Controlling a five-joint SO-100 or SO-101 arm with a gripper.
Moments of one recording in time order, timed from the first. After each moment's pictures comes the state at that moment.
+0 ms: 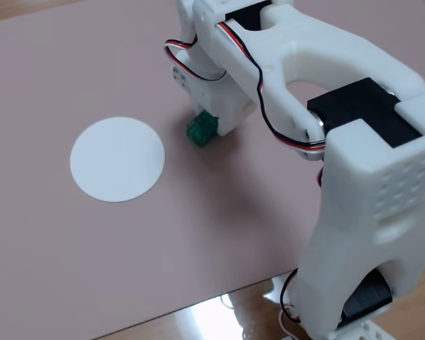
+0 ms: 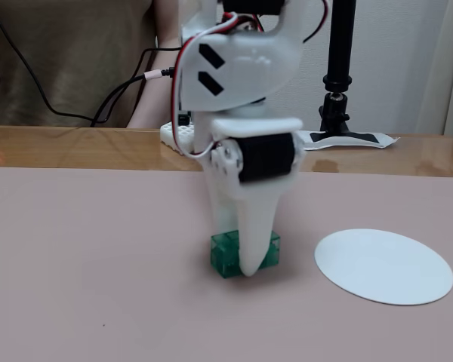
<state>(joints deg) -7.9 71.7 96.2 72.8 -13.8</state>
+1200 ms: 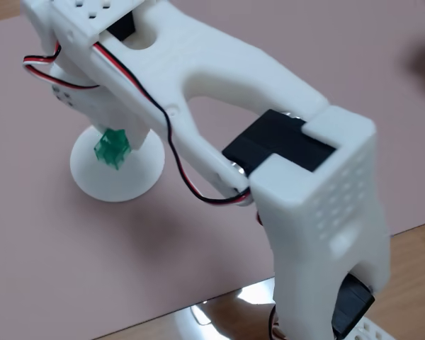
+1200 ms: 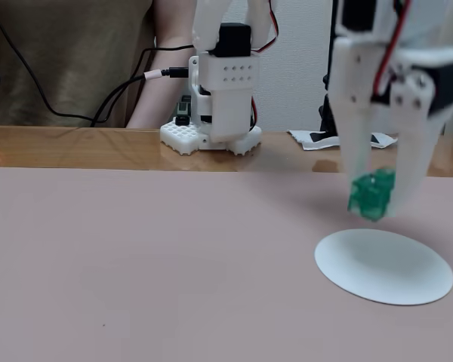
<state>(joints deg) -29.8 64.9 68.5 92.8 -10.0</state>
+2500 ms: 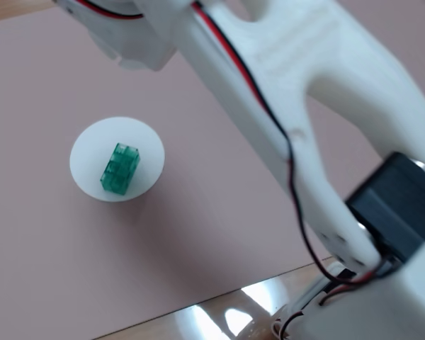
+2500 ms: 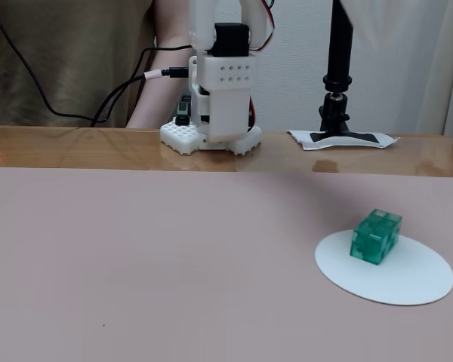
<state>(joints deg) -25.0 97.6 68.2 96.1 -6.5</state>
